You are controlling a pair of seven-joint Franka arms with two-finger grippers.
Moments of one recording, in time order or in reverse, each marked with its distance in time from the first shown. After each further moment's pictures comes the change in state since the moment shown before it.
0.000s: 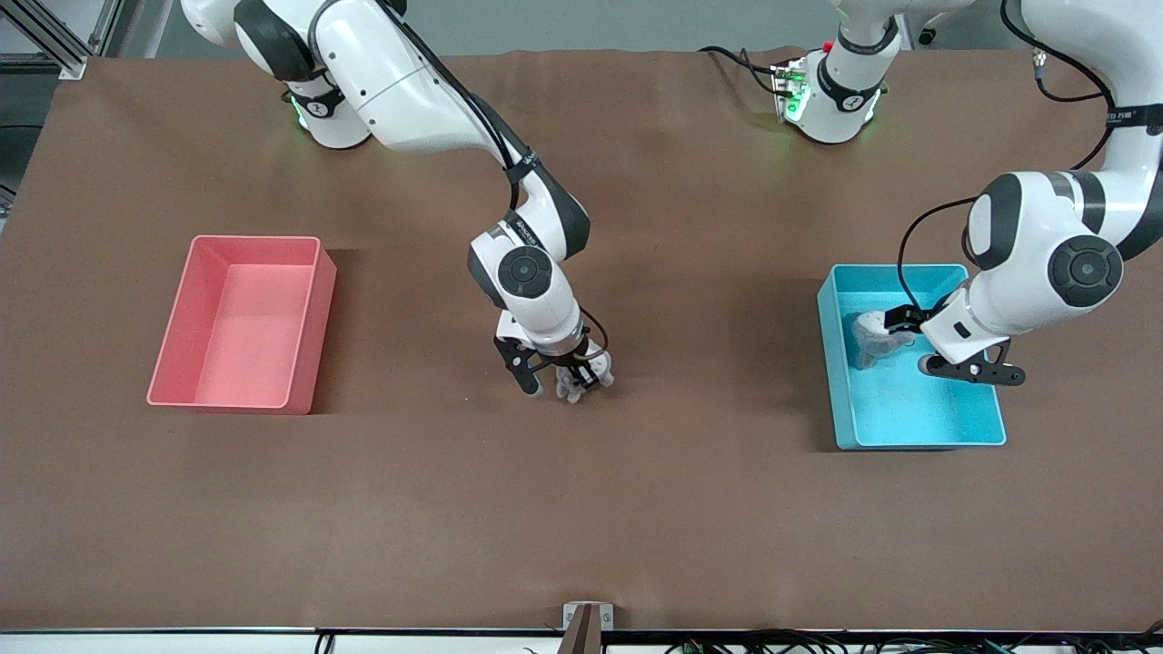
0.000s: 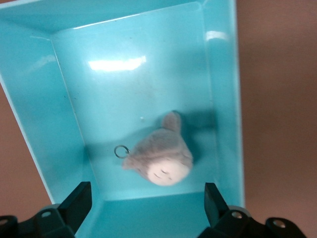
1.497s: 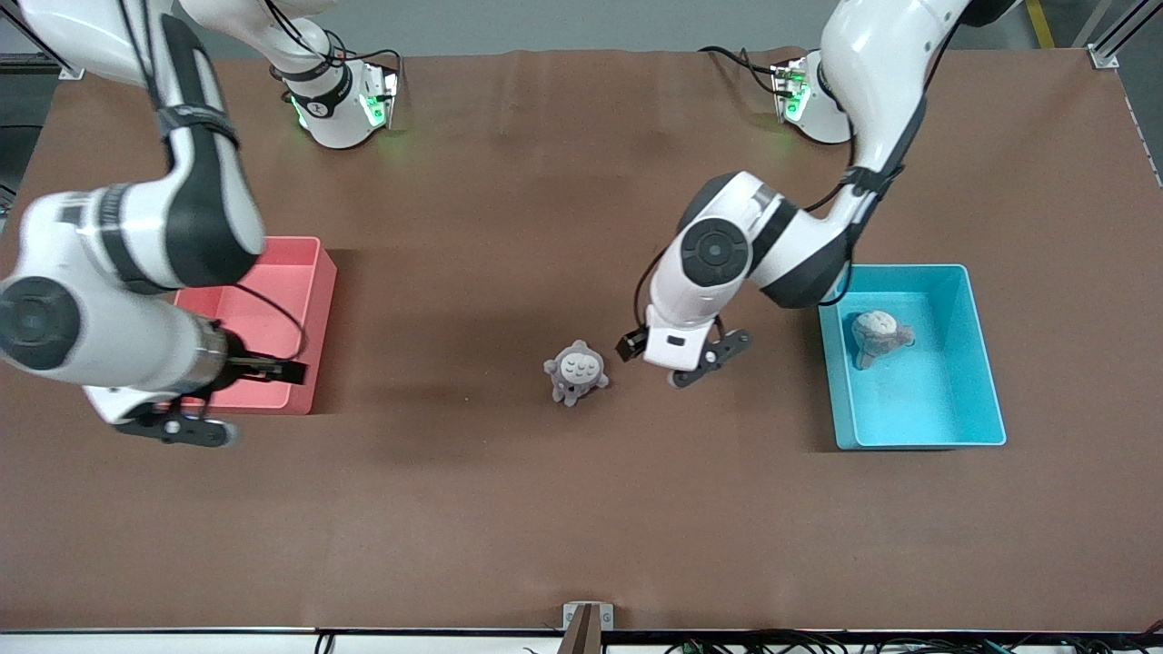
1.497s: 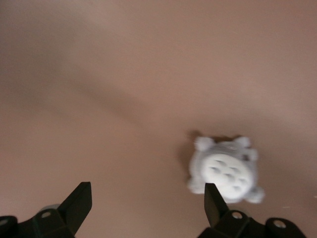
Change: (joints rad) left arm -0.378 0.399 -0.278 0.471 -0.005 0.106 -1.371; right arm -0.580 -0.393 -0.040 0.123 -0.135 -0.875 -1.418
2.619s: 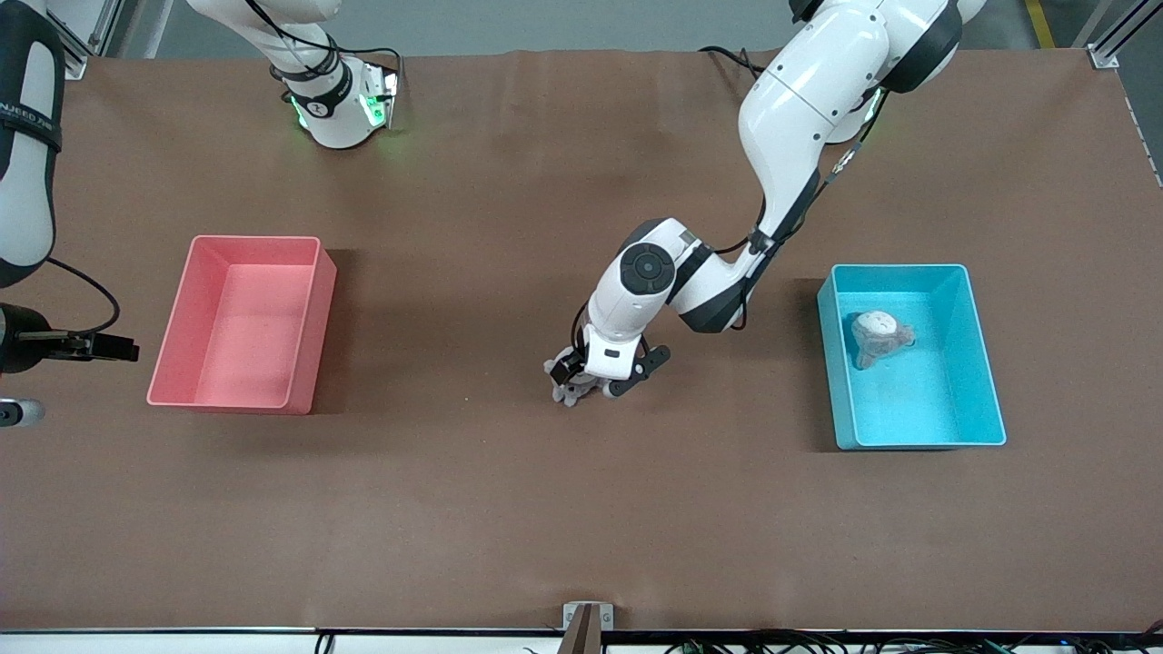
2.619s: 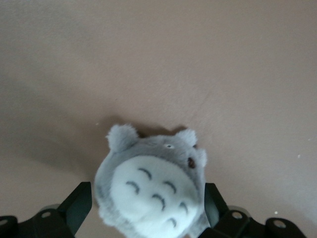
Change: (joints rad) left arm -0.121 0.227 0.051 0.025 0.000 0.426 -0.105; right arm -0.232 -0.038 0.023 0.000 -0.031 -0.041 -0.295
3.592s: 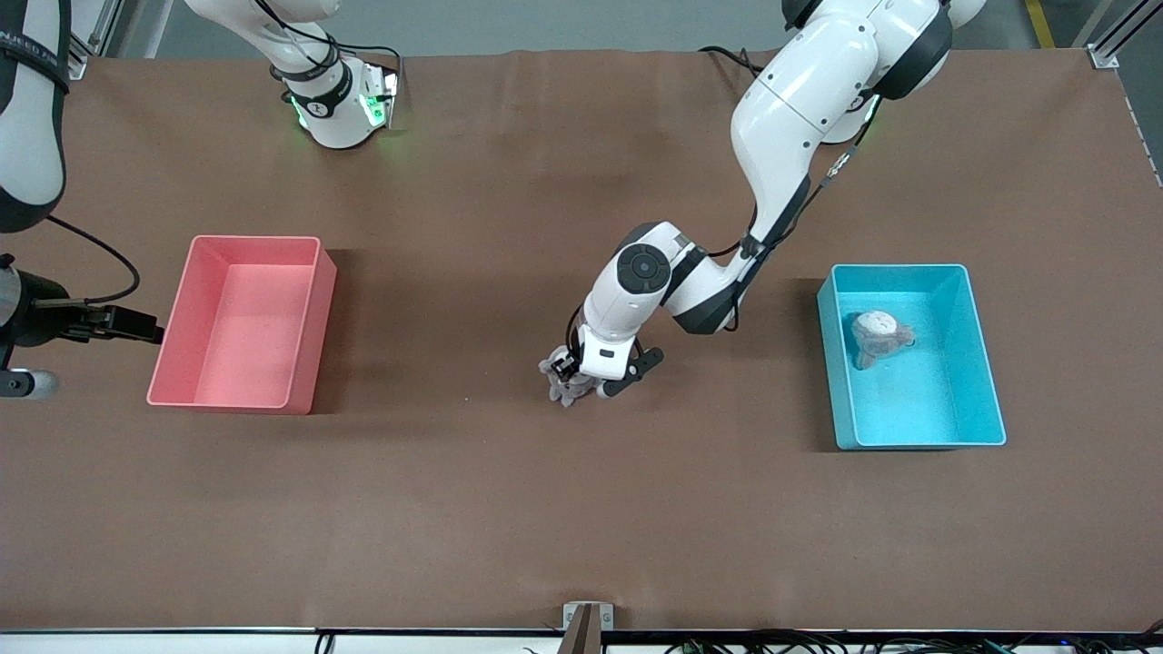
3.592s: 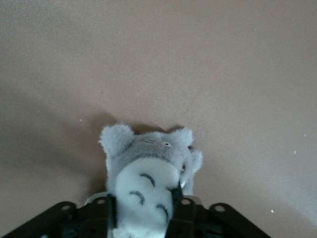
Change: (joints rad) left arm -0.016 0.026 0.003 0.013 0.000 0.037 0.000; right arm 0.053 -0.153 0.003 -0.141 0.041 0.051 0.056
